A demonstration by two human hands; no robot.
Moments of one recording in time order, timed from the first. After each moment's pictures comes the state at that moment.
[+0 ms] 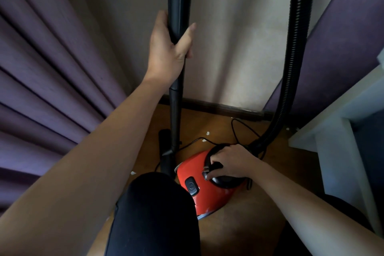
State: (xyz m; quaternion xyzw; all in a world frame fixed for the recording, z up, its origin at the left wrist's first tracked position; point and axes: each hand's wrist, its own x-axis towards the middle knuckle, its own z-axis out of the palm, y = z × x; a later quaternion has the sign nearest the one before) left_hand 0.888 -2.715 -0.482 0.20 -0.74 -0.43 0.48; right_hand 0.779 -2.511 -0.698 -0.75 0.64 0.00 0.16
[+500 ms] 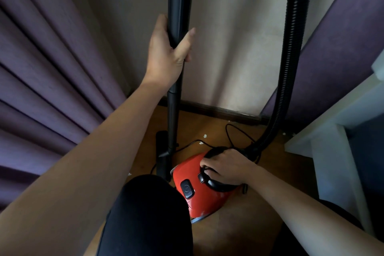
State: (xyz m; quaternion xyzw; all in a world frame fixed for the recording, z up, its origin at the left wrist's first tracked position) left_hand 0.893 -2.713 -0.483 0.20 -0.74 -0.42 0.50; right_hand 0.785 -2.507 -0.698 -0.80 0.59 -0.02 0.11
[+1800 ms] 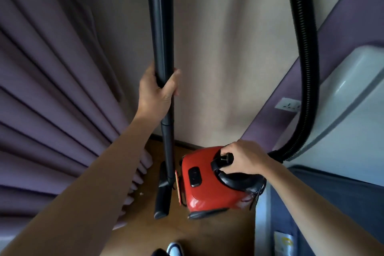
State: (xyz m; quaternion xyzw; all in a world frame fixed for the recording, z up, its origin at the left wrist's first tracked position) left_hand 0.908 -2.700 -0.107 0.26 -0.70 -0.47 0.47; right_hand 0.726 -2.511 -0.212 -0.61 0.76 0.02 0.23
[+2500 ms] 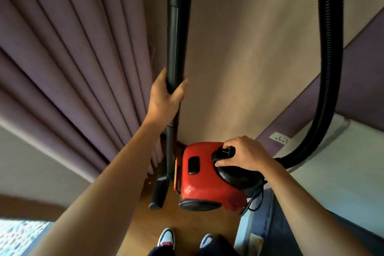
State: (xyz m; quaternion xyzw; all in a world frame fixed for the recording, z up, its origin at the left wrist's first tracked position) left_hand 1.006 -2.645 0.106 0.31 -0.68 -0.43 0.51; right_hand 0.799 -2.490 0.048 -0.61 0.76 -0.02 0.21
